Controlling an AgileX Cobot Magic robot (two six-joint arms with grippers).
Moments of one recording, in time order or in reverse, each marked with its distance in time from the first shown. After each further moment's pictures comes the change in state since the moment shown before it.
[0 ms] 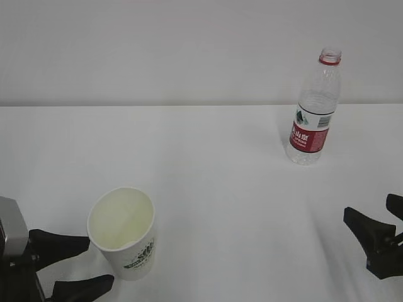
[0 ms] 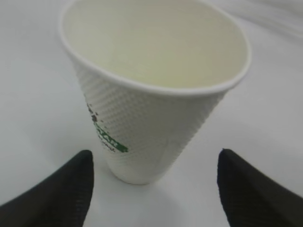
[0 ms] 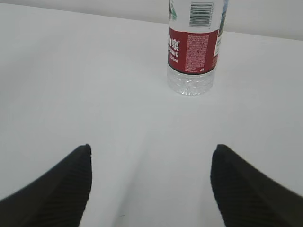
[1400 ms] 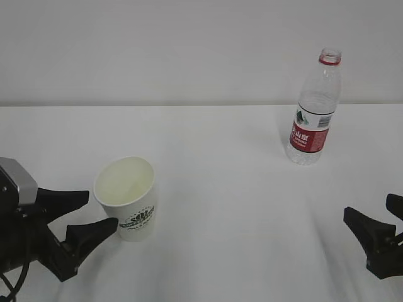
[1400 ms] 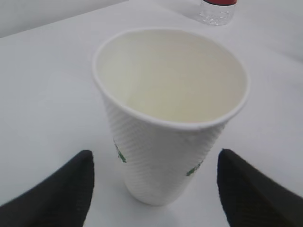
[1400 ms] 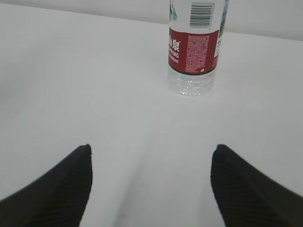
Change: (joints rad) left arm 0.000 0.015 -0.130 -0.144 0.000 -0.014; right arm 0.000 0.000 0.000 0.000 -0.001 0.000
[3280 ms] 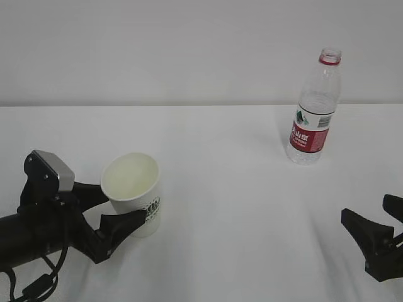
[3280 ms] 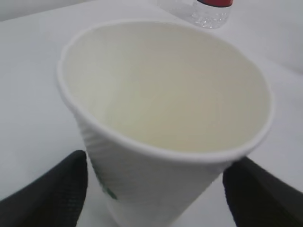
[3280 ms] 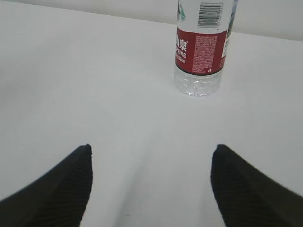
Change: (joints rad) left arm -0.090 0.137 -0.145 -0.032 0.000 -0.070; right arm 0.000 0.000 0.000 -0.023 0.000 0.000
